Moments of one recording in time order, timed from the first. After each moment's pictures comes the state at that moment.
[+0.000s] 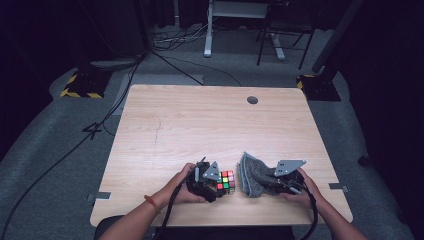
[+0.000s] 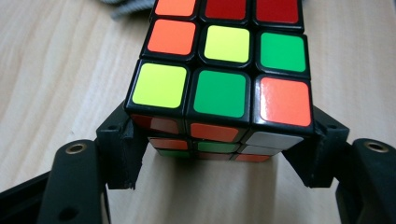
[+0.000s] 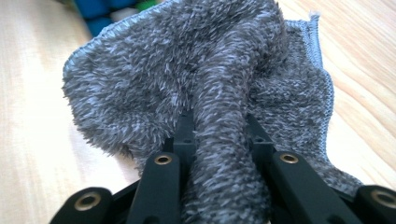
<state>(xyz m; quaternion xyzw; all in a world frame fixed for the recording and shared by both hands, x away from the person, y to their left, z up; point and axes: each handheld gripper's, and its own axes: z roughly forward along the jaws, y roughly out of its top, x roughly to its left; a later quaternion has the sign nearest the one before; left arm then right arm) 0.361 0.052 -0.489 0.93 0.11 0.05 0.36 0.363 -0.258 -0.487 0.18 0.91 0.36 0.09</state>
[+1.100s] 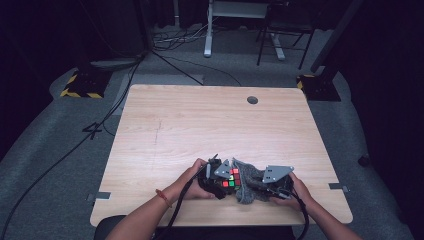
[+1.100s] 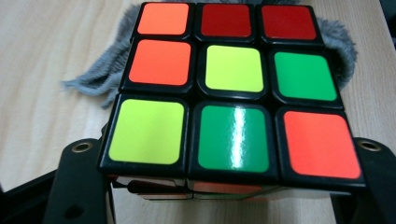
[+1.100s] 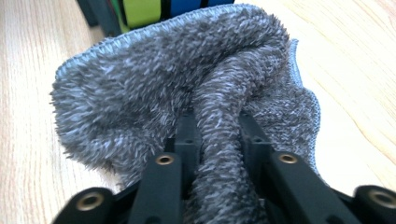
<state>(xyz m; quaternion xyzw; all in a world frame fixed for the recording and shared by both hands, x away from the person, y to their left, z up) 0.367 0.030 -0.476 0.93 0.07 0.05 0.36 0.348 -0.223 -0.482 0.13 0.92 0.35 0.13</state>
